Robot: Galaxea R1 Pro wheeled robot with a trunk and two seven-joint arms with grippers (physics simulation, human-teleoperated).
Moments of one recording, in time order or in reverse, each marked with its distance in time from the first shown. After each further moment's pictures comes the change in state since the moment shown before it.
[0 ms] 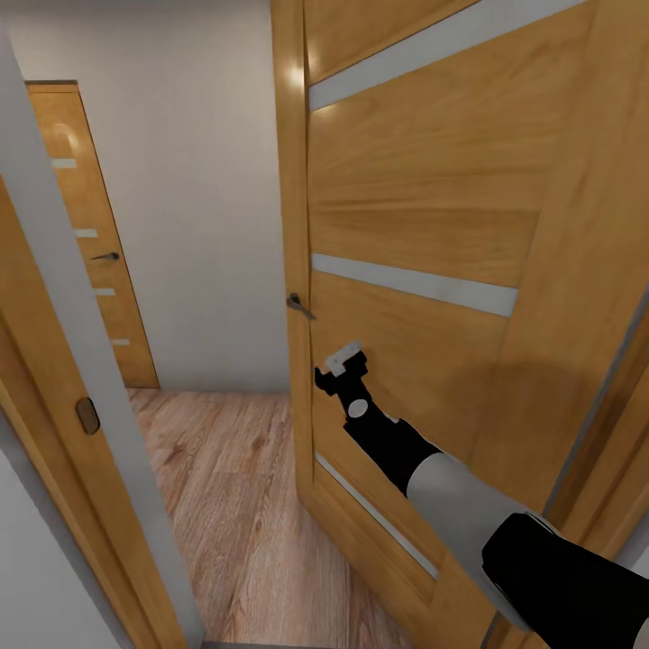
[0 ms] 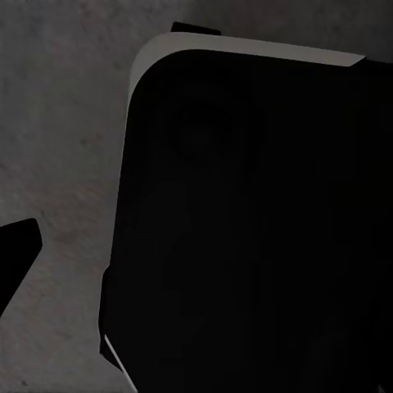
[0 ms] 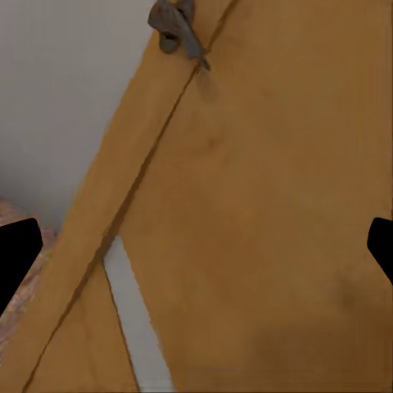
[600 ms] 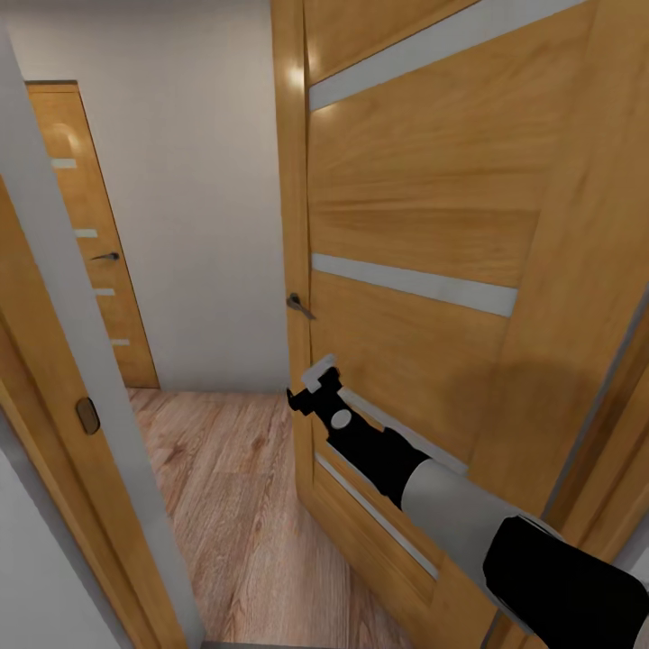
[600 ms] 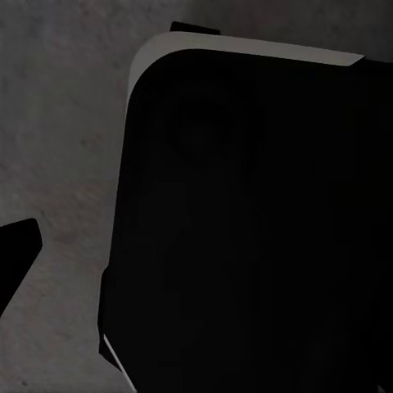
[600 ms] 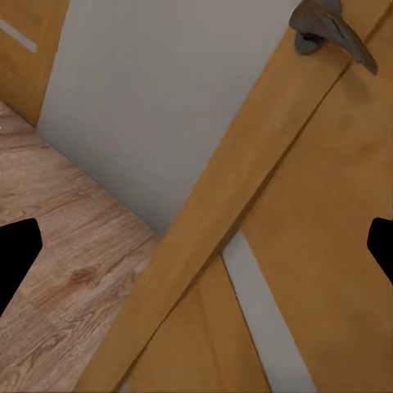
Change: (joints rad) left arm 0.000 -0.001 0.000 0.000 0.000 0.000 0.000; right arm 0.001 0.000 0.254 -0.054 -0.259 0.050 0.075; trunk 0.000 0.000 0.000
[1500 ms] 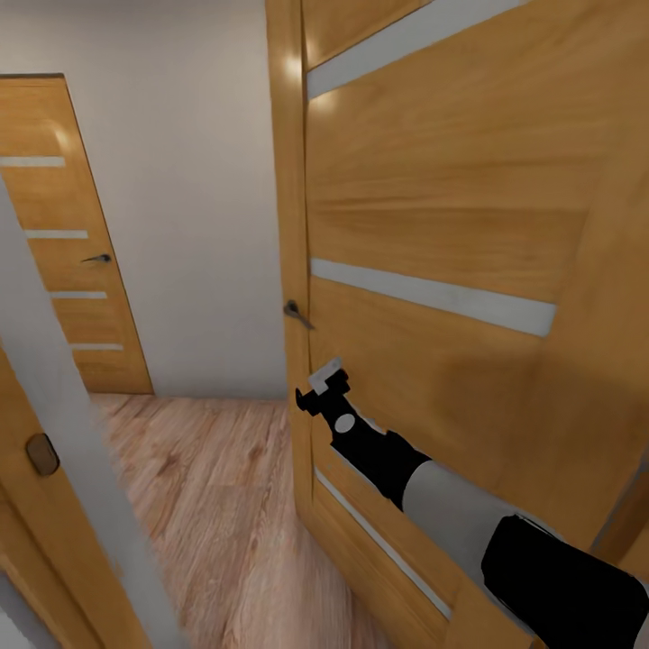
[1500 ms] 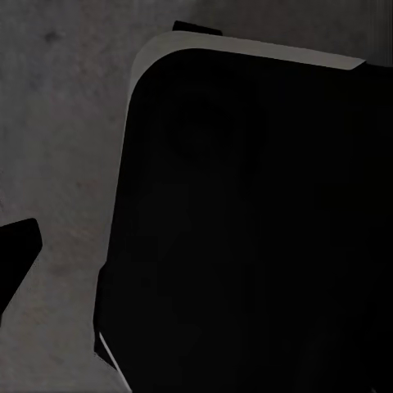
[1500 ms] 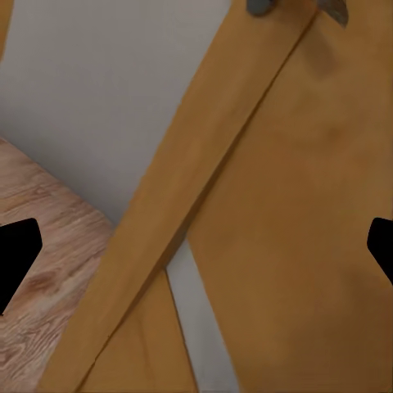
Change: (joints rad) left arm 0.000 0.001 -0.002 0.000 0.027 0.001 -0.001; right arm 0.000 0.000 0.006 0.058 -0.001 -0.035 -0.063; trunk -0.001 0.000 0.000
